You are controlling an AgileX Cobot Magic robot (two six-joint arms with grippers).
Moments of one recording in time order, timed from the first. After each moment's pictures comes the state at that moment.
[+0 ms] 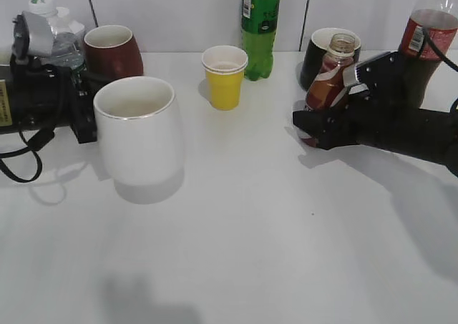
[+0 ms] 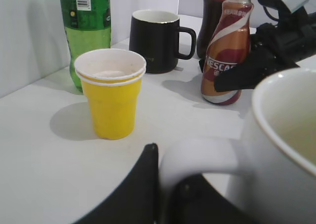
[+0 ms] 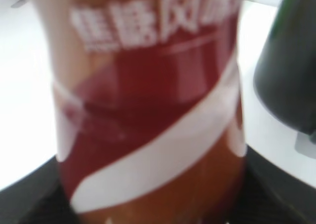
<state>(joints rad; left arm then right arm) -0.06 1.83 -0.80 1.27 -1.11 -0.65 0.18 1.97 -0.75 -0.70 -0.87 0.40</state>
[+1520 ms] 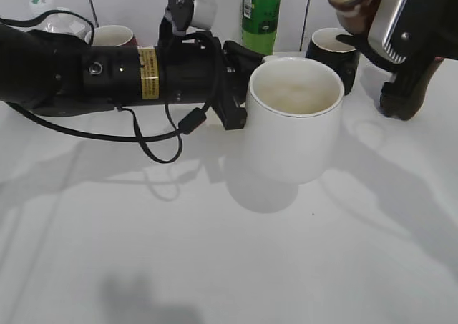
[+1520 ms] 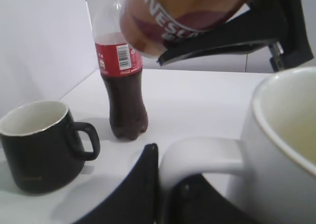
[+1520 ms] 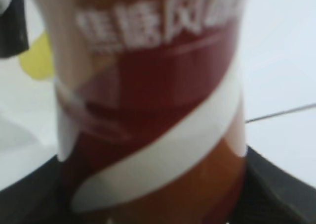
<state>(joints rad) -0.55 1.89 -1.08 1.10 -0.91 -0.65 0.30 1.33 -0.75 -0.93 -0.41 -0.20</state>
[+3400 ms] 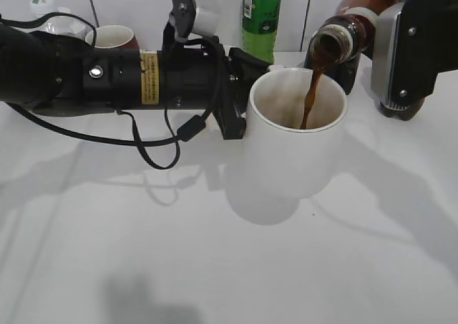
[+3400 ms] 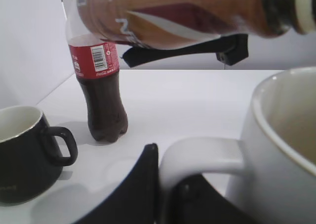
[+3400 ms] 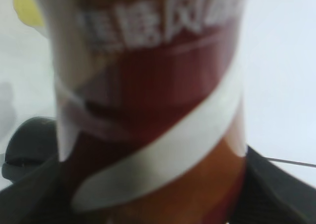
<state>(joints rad) -0.55 1.89 -1.08 1.17 -0.94 -0.67 0.30 1.33 -0.75 -0.93 -0.41 -0.70</state>
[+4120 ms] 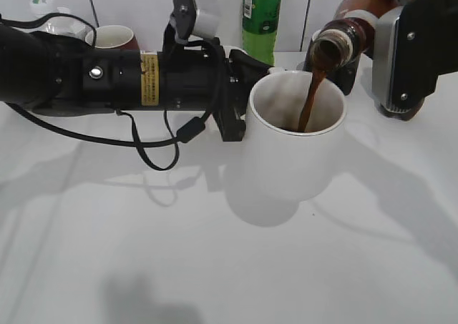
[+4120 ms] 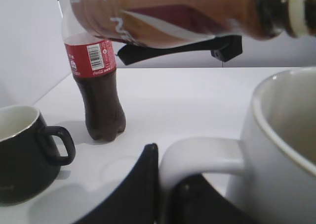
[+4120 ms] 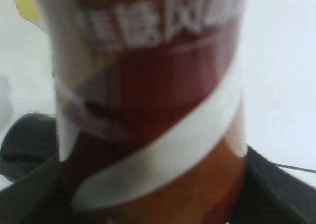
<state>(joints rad) -0.55 1.89 -1.08 1.18 -0.94 -0.68 0.30 1.33 -0.75 -0.93 -0.41 -0.74</state>
